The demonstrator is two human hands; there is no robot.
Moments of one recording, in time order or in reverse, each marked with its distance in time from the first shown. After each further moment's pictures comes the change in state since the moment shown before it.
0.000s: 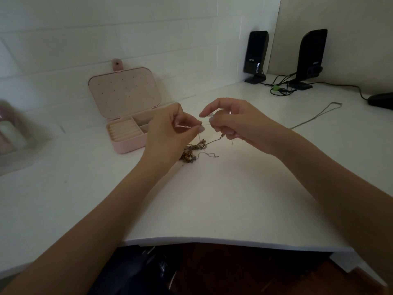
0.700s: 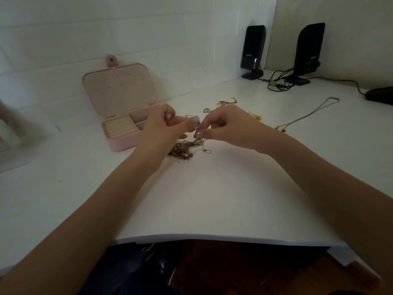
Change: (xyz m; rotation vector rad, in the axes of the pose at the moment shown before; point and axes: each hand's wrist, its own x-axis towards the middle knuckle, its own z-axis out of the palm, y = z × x) left_hand 0.005 -0.004 -0.003 -0.222 -0.050 -0.234; right_hand 0.001 0.008 0.009 -0.338 -0.021 -0.091
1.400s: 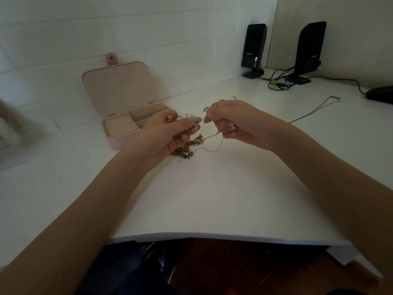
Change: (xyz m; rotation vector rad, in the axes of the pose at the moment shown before) left_hand 0.003 0.007 -0.004 -0.386 -0.156 -0.329; right_hand 0.000 -0.001 -0.010 0.466 -0.057 0.258
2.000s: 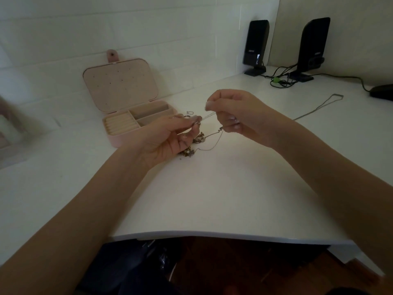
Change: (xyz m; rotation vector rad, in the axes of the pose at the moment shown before) left_hand -0.002 0.003 0.005 -0.159 -0.028 -0.229; right_hand -0.002 -0.006 0.002 0.068 0.052 -0.097
